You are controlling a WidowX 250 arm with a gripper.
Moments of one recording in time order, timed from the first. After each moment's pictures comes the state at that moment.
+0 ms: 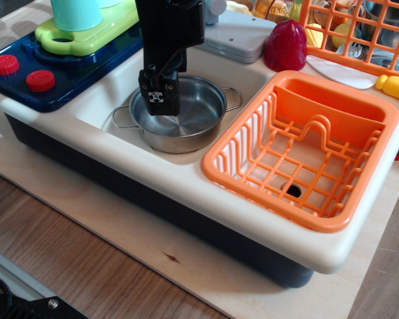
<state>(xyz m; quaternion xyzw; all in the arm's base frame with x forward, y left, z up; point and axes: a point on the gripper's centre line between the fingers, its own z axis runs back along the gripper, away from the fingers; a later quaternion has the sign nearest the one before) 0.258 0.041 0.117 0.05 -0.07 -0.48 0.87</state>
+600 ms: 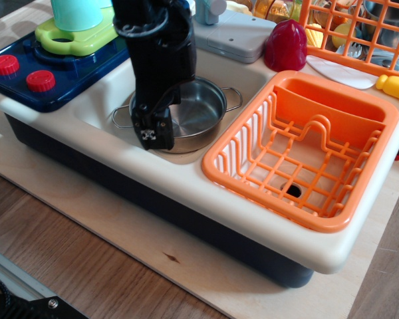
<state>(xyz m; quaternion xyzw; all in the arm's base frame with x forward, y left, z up) 0.239 0.042 0.088 0.04 -0.08 -0.48 0.87</state>
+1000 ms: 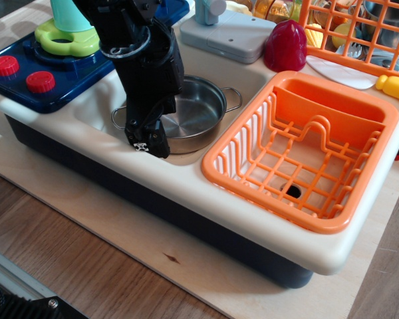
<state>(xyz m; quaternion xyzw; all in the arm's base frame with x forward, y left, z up) 0.242 0.052 0.073 0.03 -0.11 -0.48 0.87</state>
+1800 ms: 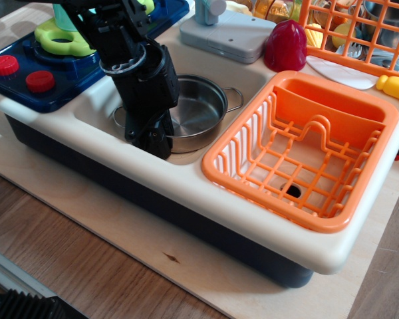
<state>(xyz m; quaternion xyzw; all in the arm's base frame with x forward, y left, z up) 0.245 0.058 0.048 -0.02 -0.10 -0.48 0.87</state>
